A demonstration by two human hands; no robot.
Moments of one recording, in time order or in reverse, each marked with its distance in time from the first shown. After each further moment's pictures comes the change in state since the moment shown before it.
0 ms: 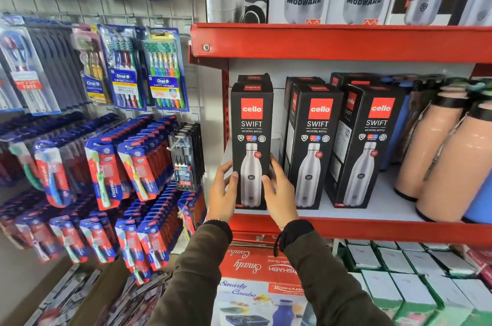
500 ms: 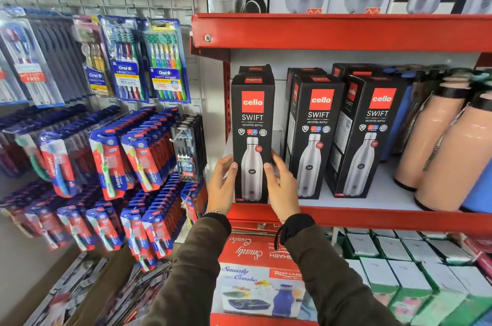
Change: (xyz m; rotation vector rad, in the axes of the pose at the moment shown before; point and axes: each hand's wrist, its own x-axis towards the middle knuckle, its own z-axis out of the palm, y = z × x) left_hand -0.012 0.007 -0.006 -0.086 0.018 -0.069; right_hand -0.012 -0.008 -0.001 0.078 0.064 0.034
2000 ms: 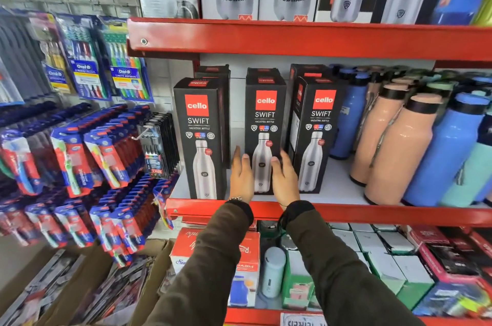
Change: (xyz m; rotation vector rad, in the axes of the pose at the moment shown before) left_hand -0.029 0.040 0.156 0.028 -0.007 -0.130; right_hand 0.026 0.022 -0.115 0.005 0.078 0.135
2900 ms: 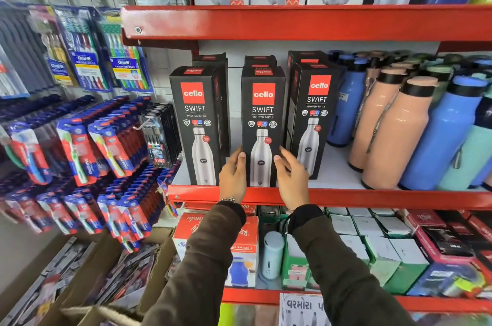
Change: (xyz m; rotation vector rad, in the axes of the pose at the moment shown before) left_hand -0.021 -0.024 -0.017 0.115 0.090 0.057; right_hand -0.039 -0.002 -0.031 -0.004 -0.006 -0.053
